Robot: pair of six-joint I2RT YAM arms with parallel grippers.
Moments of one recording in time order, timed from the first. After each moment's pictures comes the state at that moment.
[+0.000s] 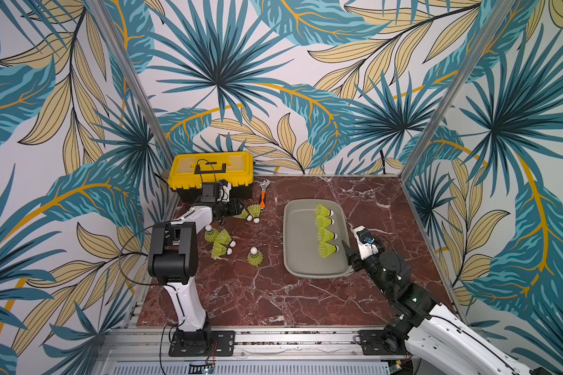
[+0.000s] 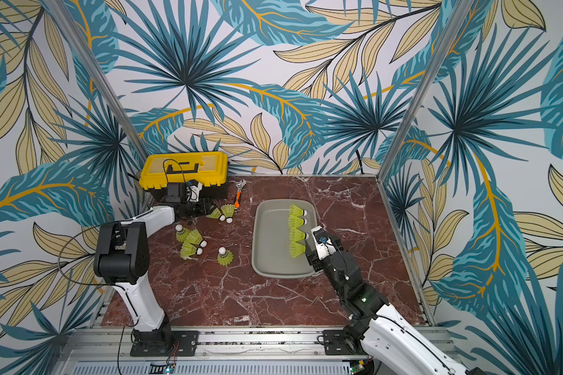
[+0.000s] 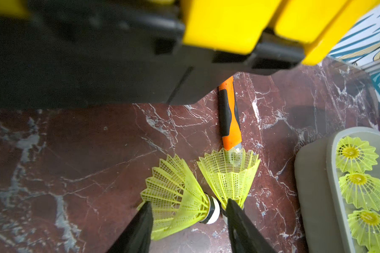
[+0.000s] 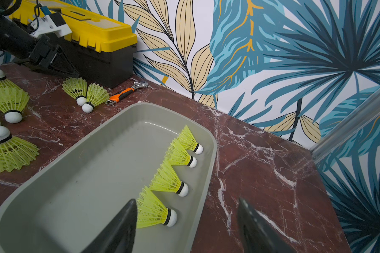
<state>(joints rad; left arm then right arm) 0.02 1.94 1.30 -0.19 0.42 -0.21 0.62 0.62 0.44 -0.06 0.37 -0.15</state>
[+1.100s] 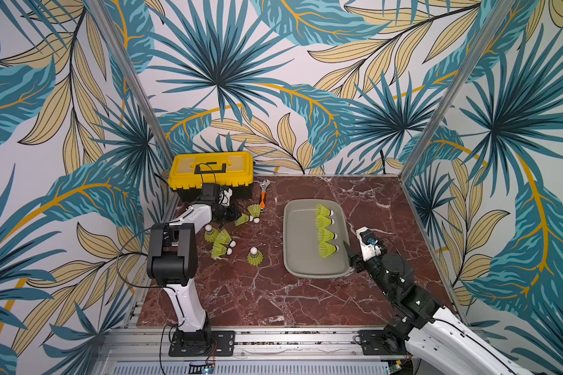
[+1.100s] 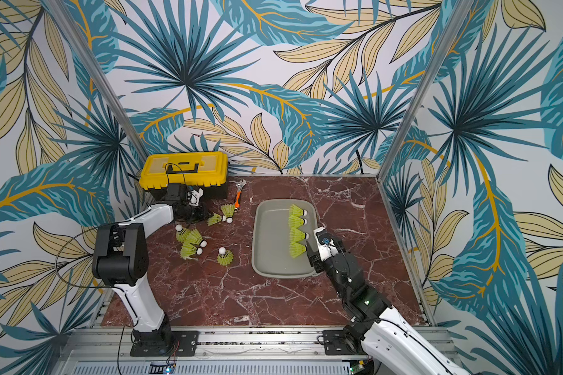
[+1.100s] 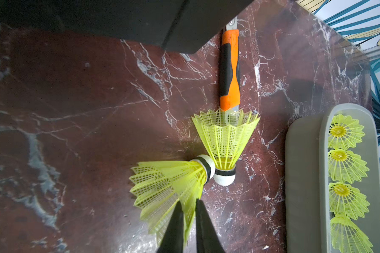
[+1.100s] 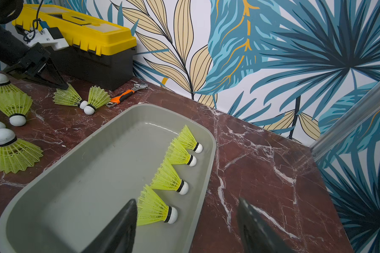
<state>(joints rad) 0.03 1.89 1.28 -0.37 0.46 -0.25 0.62 0.57 0.44 -0.10 0.37 -0.14</state>
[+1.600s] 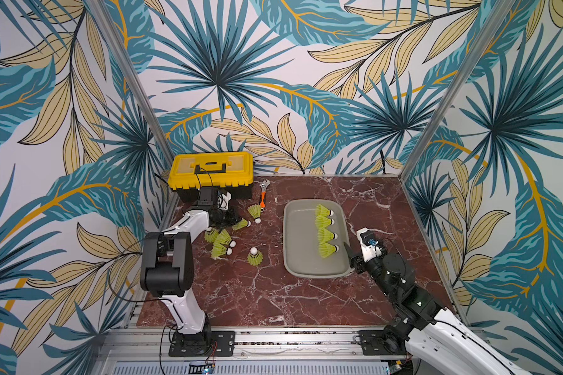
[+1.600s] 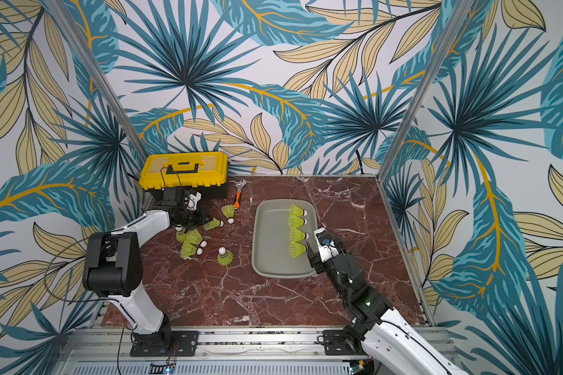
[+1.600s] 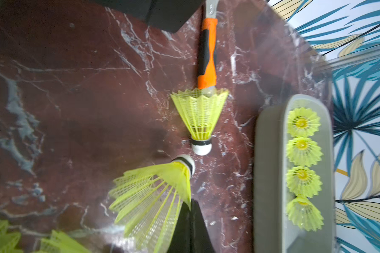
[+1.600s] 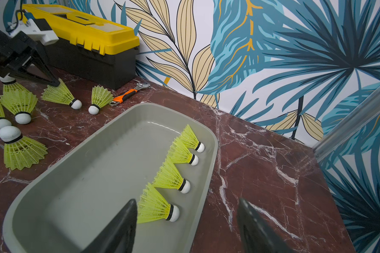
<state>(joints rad) 0.03 1.68 1.12 -0.36 0.54 -0.37 0.62 0.57 0.44 -0.11 0.34 -0.14</state>
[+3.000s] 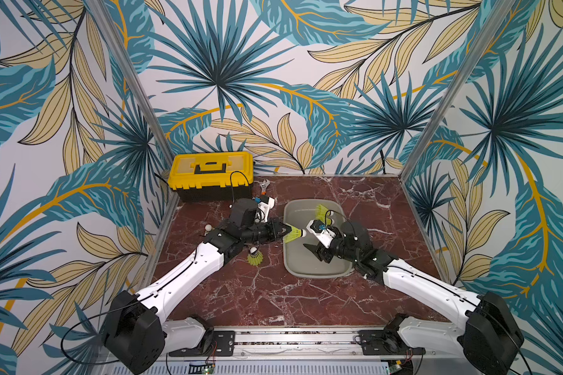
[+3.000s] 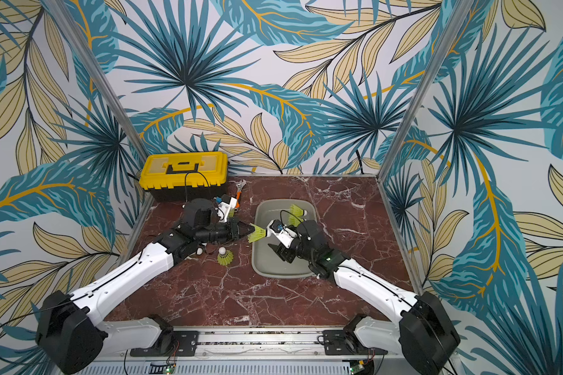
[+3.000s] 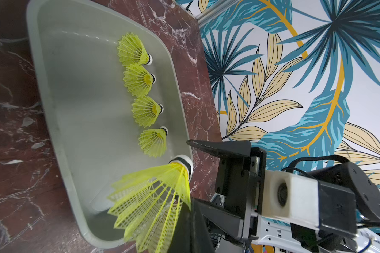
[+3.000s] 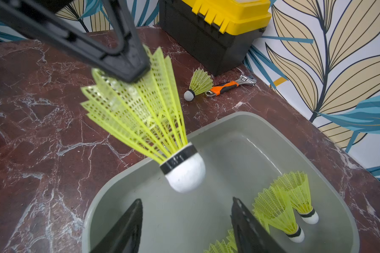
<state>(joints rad) -0.54 1.28 0.97 -0.20 0.54 -0.85 0.62 1.22 0.73 0.01 -0.17 -0.33</state>
